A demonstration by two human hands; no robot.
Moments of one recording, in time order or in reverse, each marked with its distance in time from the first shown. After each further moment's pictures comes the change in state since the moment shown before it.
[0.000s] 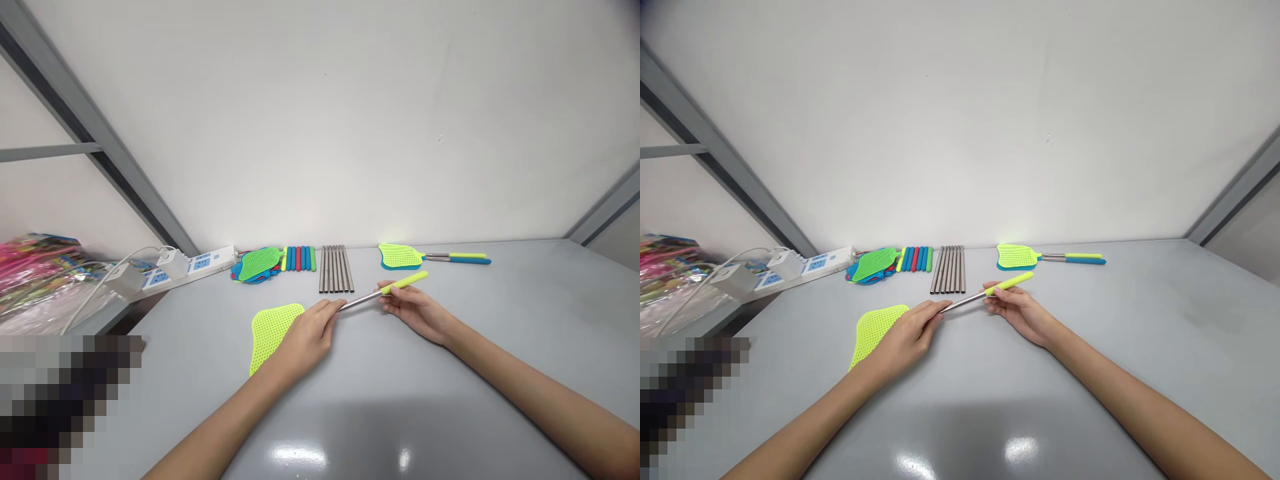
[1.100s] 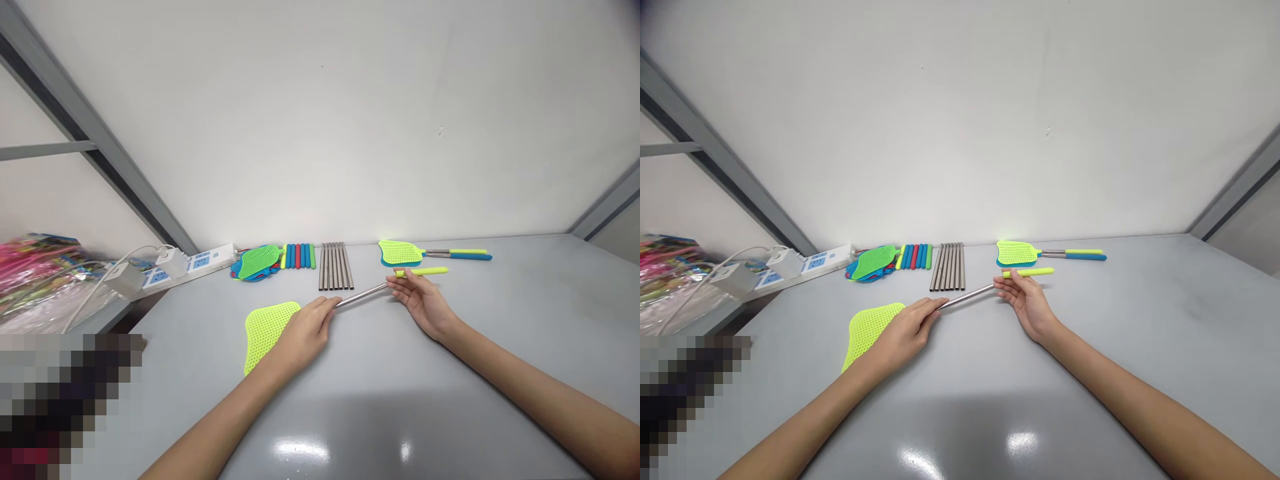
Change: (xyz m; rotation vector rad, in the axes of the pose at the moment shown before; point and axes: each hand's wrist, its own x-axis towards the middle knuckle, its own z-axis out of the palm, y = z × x) left_hand 0.001 -0.005 -0.001 0.017 0.000 -0.026; right_hand 0.002 0.000 0.001 0.022 0.331 -0.216
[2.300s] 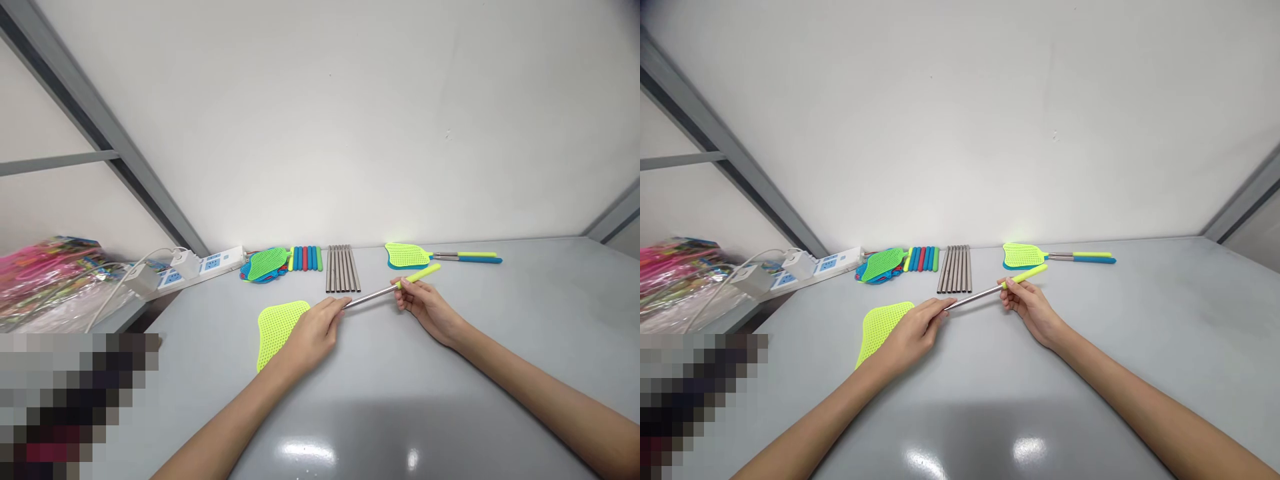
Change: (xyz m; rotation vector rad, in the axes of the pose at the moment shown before) left_hand -0.001 0.005 -0.004 -0.049 0.039 0.044; right_hand -0.006 -0.002 0.005 -0.138 -0.182 0.056
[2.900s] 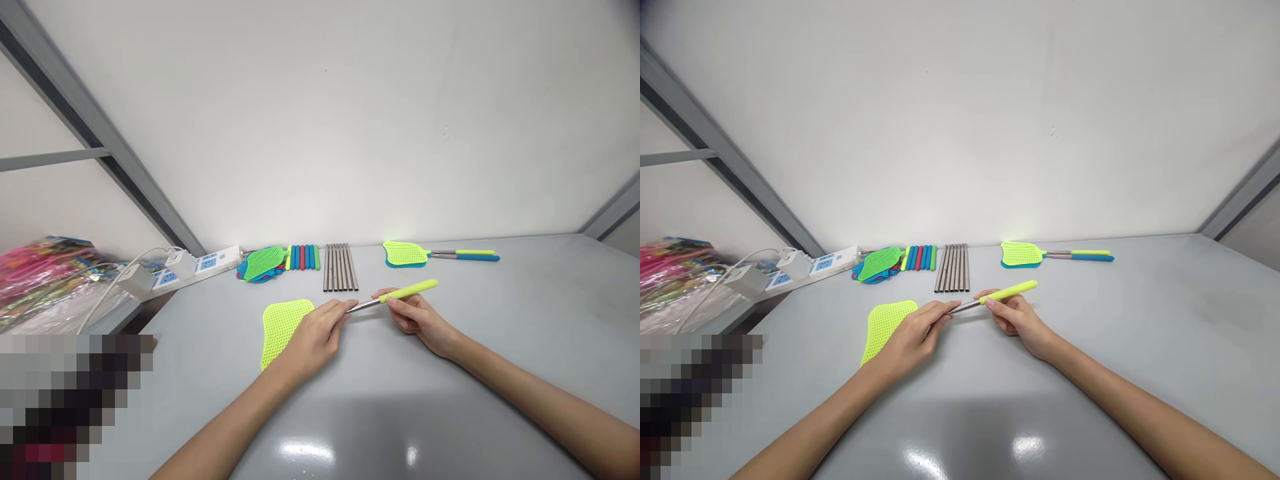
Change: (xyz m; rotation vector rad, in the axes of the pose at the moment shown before) left_hand -0.001 0.010 0.001 -0.058 0.001 0.076; right_hand -0.017 0.000 0.017 -0.275 -0.213 0.059
